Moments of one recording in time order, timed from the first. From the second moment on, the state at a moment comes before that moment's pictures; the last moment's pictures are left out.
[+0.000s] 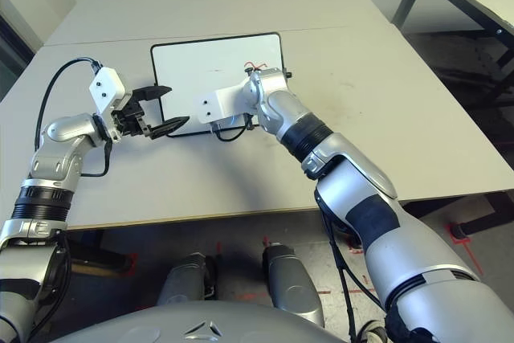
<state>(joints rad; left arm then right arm) -0.49 0.59 0.01 0.29 -0.26 0.06 -1.01 -1.09 -0.19 0.65 0.63 -0.76 0.30 0.96</state>
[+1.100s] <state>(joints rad) -0.49 0.59 0.01 0.29 -0.25 0.06 -1.01 -1.10 -0.31 0.65 0.63 -0.77 0.28 0.98</state>
